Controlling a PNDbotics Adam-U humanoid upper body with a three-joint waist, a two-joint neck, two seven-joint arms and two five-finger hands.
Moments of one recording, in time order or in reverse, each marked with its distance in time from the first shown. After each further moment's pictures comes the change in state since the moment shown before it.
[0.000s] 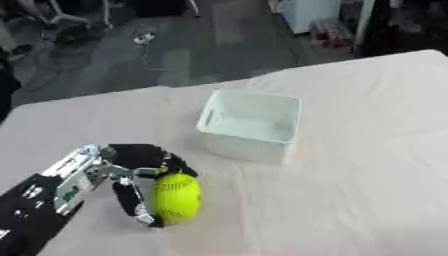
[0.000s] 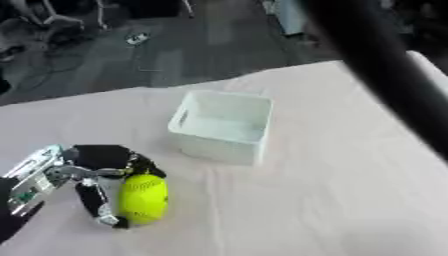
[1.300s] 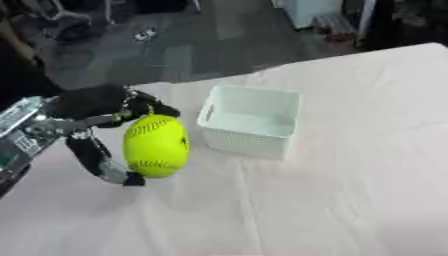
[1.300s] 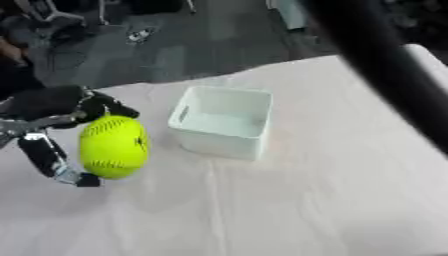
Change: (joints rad) left arm 0.001 0.303 0.097 -0.309 0.341 0.040 0.219; right arm 0.006 -0.001 0.000 0.000 0.010 -0.001 -0.007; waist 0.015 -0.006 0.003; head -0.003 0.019
